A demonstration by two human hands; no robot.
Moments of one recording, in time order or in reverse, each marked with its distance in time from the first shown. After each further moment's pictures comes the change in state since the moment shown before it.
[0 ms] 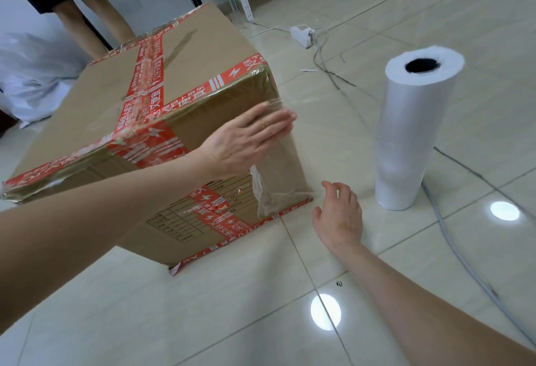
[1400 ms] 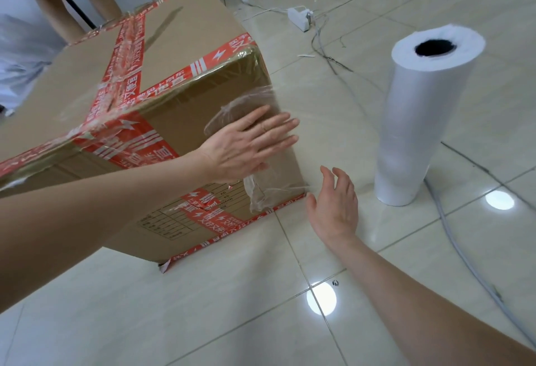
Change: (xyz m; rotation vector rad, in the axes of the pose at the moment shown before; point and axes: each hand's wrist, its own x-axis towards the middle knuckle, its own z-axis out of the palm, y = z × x) left_hand 0.013 0.019 0.018 -0.170 -0.049 0.030; right_hand 0.018 0.000 0.010 0.049 0.021 0.017
